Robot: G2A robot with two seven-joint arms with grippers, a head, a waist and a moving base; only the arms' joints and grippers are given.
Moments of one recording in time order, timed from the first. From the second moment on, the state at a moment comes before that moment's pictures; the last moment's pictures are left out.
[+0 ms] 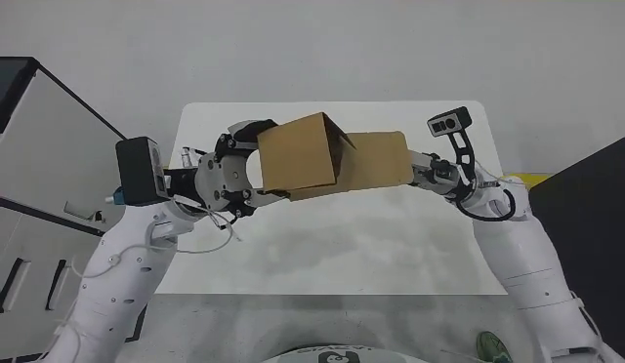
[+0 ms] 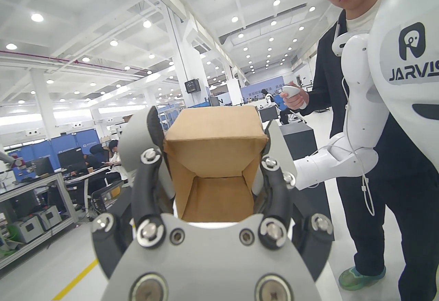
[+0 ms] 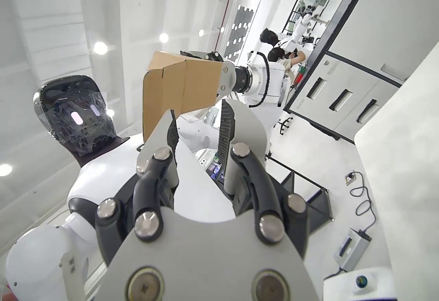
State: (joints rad) left arm 1.34 -1.03 -1.29 -1.97 1.15 -0.89 0.64; right arm -1.27 -1.09 1.31 -1.51 0.93 -0.39 1.31
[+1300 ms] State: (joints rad) left arm 1.36 -1.04 -1.31 -1.98 1.28 -0.93 0.60; right arm -1.23 -1.11 1.31 -1.63 0.93 -0.37 1.35
